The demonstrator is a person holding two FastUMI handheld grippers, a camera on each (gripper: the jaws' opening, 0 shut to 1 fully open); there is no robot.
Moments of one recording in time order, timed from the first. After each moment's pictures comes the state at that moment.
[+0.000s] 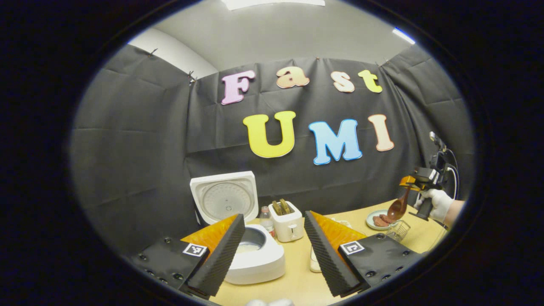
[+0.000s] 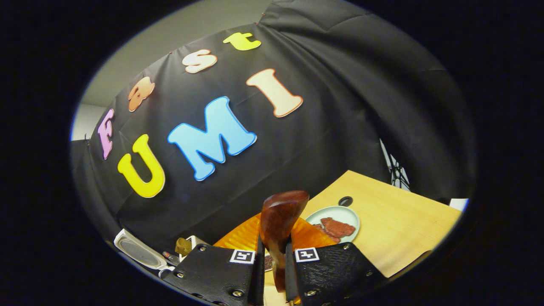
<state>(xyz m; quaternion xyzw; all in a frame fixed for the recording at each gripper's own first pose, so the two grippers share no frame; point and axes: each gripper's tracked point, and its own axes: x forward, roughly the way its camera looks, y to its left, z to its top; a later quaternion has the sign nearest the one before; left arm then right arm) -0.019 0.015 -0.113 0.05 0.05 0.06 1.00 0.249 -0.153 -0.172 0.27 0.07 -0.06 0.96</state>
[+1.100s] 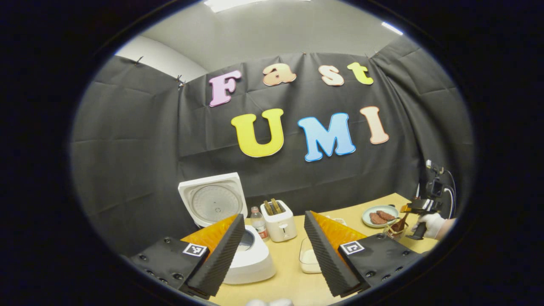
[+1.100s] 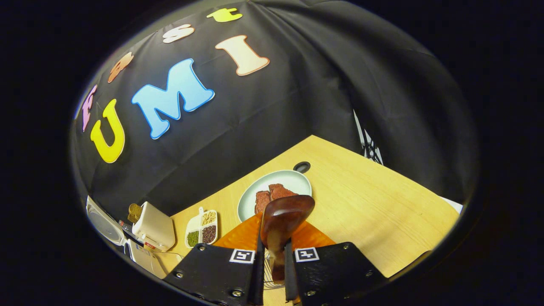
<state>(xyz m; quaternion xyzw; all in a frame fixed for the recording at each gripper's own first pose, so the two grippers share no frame) -0.007 -0.032 -0.112 0.08 0.06 0.06 0.99 0.242 -0.185 -0.316 0.24 0.20 -0.10 0.94</state>
